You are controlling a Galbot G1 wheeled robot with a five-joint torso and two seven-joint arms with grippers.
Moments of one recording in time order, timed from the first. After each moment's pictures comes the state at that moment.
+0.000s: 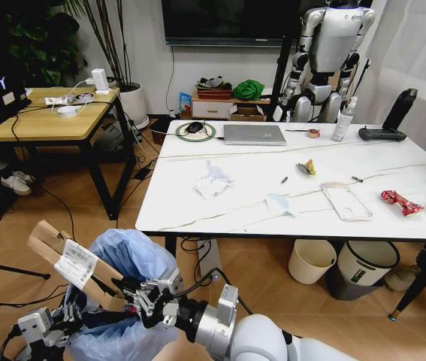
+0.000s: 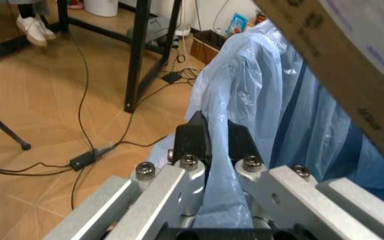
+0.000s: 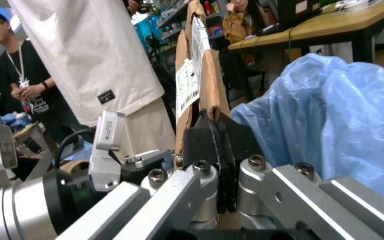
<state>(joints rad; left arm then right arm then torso) 2.10 -1.40 -0.84 -2.34 -0.64 0.00 -0.06 -0.92 1.05 -0.56 2.14 0.76 -0.10 0.02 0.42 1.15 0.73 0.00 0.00</state>
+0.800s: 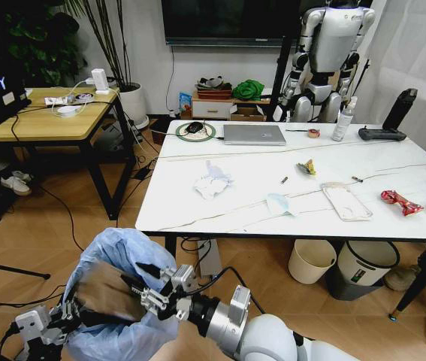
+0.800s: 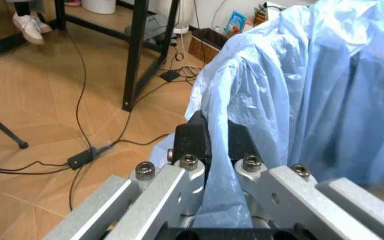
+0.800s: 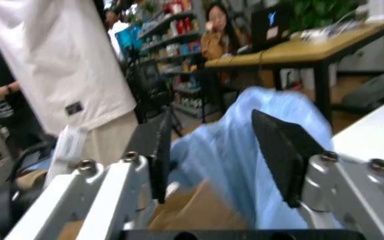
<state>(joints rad) 2.10 -1.38 -0.85 -2.34 -0.67 0.01 -0.06 -0.97 1.04 -0.44 2.15 0.67 -0.07 0.03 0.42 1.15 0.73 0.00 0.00</state>
